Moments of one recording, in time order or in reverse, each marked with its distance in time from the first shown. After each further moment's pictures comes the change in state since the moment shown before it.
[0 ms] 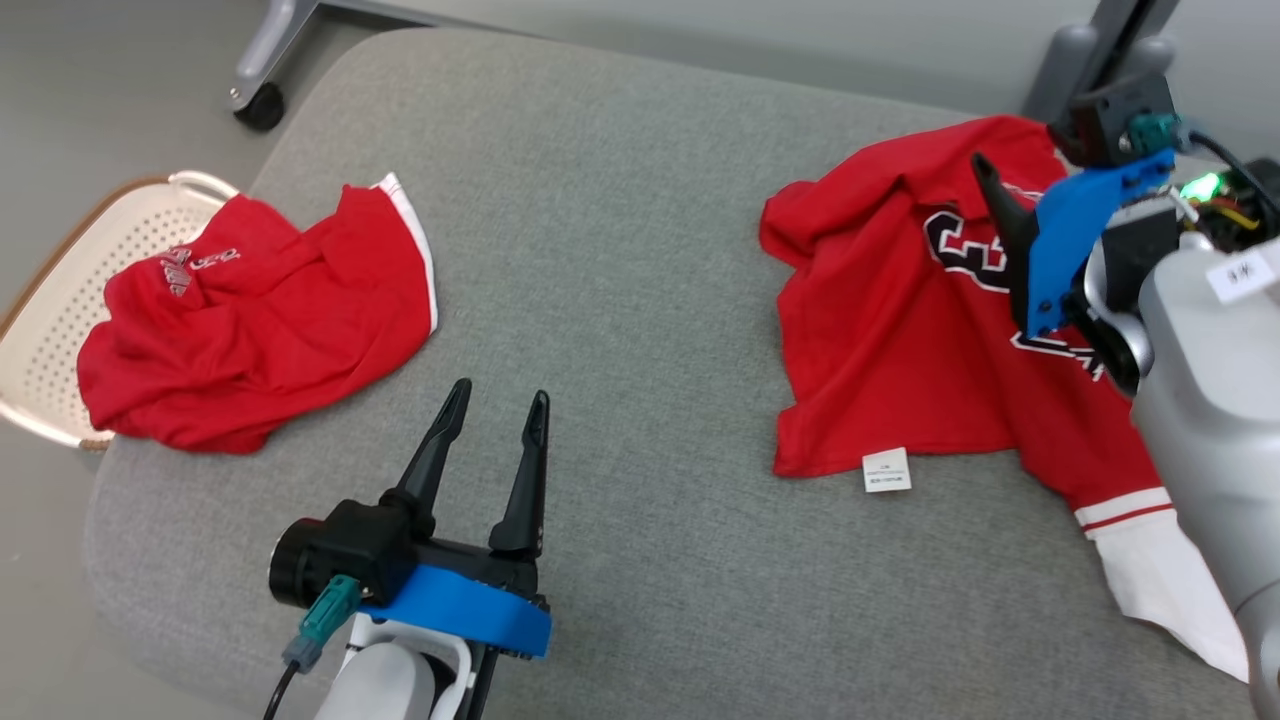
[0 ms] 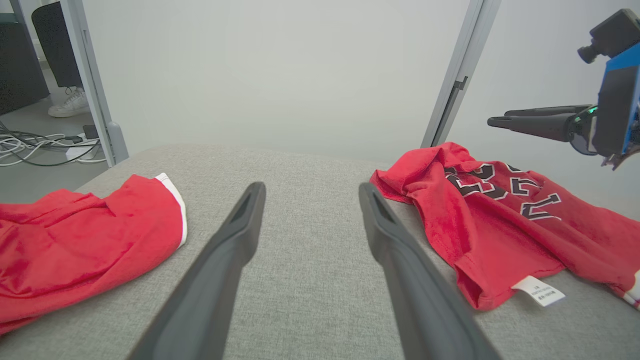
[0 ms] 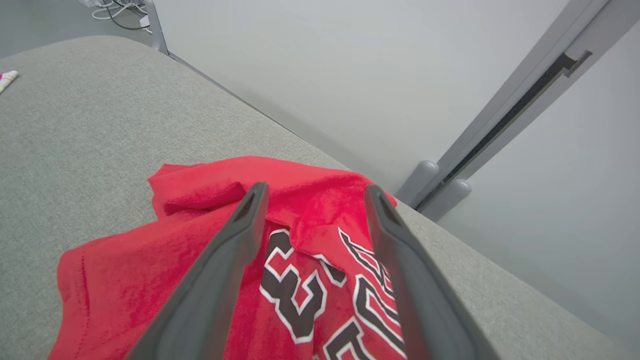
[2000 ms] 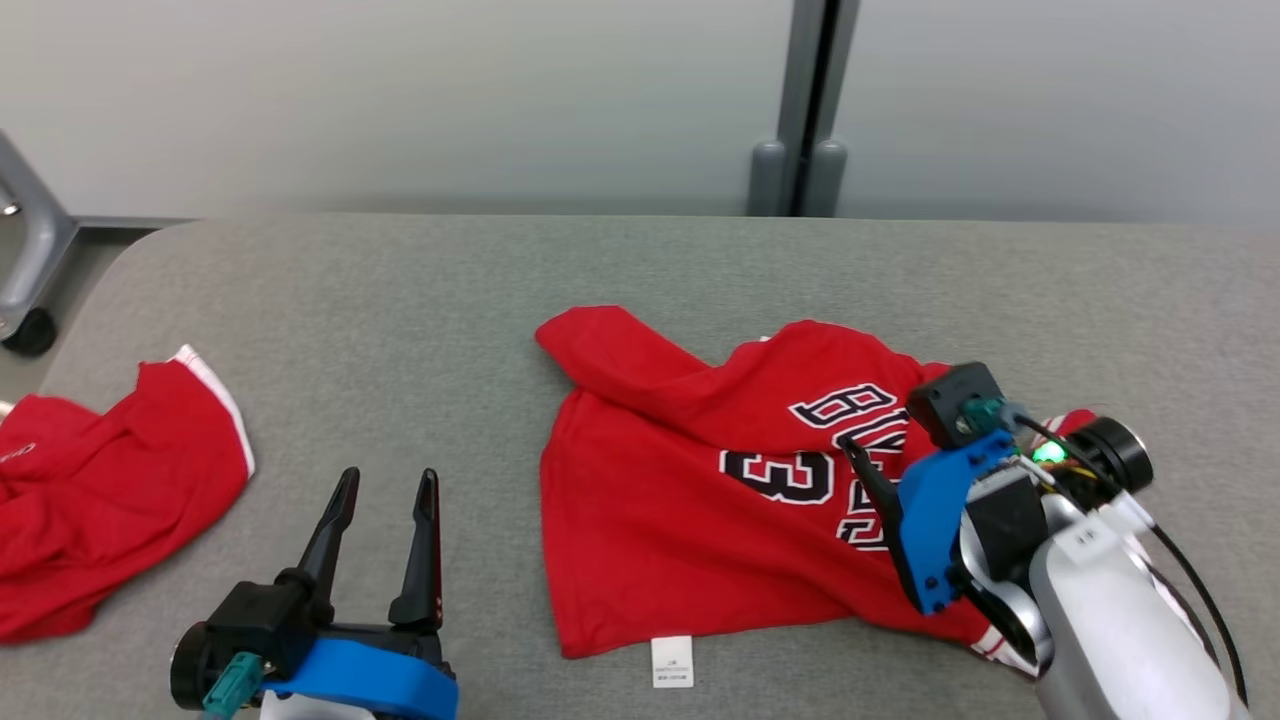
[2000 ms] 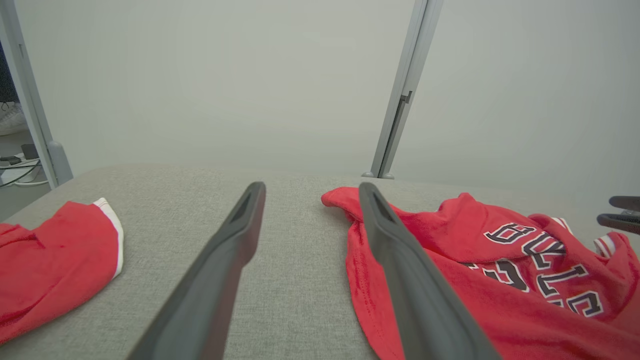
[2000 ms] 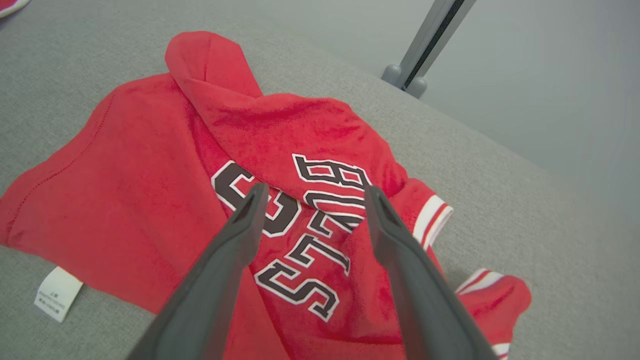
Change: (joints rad) left arm 0.143 0.153 0.016 -0.055 -0.121 0.116 0.002; right arm 0.649 0.119 -0.130 -0.749 -0.148 0.000 0.381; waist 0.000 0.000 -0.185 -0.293
